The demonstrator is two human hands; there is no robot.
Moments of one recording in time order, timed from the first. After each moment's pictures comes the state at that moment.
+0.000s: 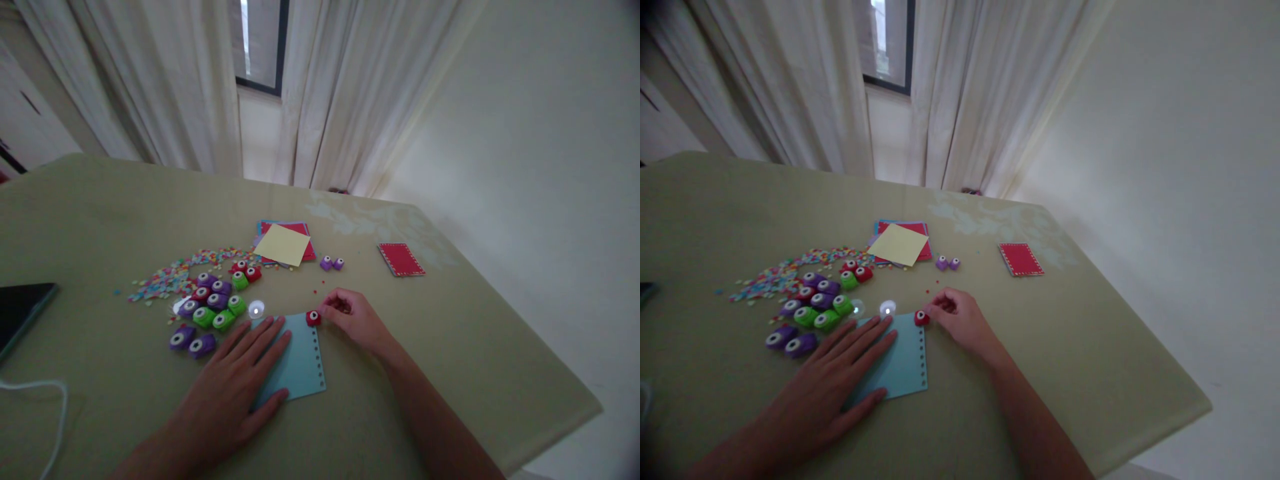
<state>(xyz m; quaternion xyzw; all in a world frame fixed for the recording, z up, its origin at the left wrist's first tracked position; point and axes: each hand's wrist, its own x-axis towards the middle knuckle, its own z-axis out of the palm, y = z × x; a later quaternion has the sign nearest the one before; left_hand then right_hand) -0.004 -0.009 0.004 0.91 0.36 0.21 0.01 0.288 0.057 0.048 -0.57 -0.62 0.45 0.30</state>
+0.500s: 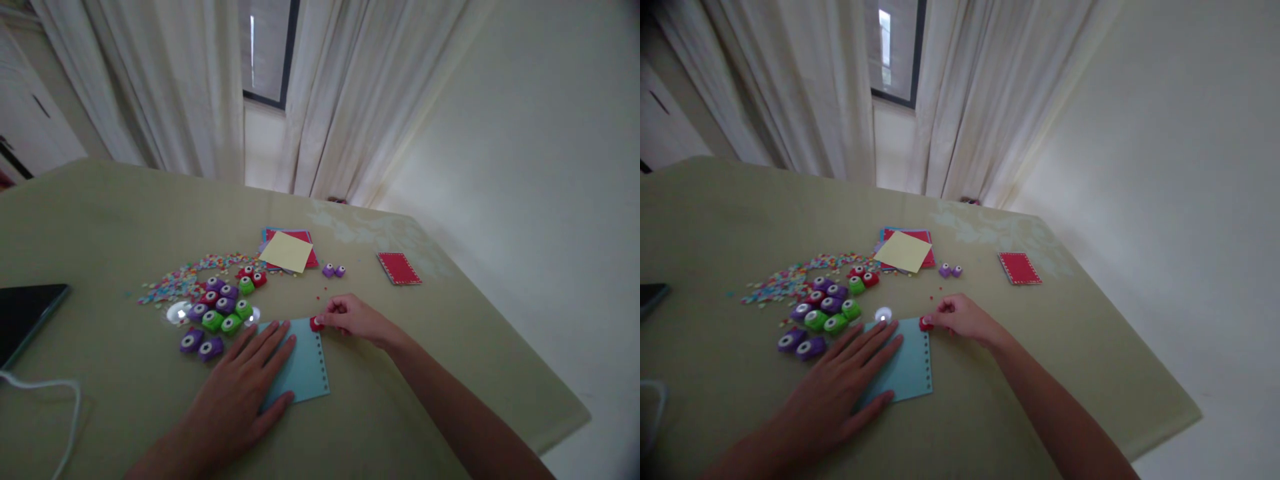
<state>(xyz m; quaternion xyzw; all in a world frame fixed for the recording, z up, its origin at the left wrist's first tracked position) -0.002 -0.008 -0.006 0.90 0.36 0.22 0.03 0.290 0.081 0.063 -0.60 -0.60 0.51 0.14</state>
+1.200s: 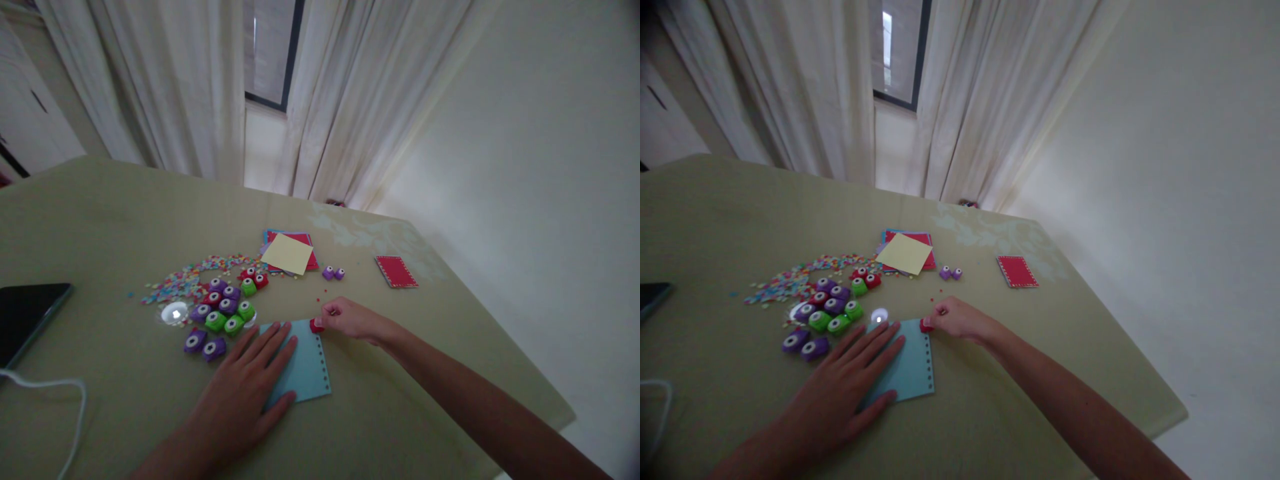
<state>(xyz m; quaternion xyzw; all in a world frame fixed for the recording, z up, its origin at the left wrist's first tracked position) 0.000 -0.009 -0.008 0.90 0.36 0.23 0.00 0.278 0.088 0.073 -0.58 -0.66 0.47 0.03</state>
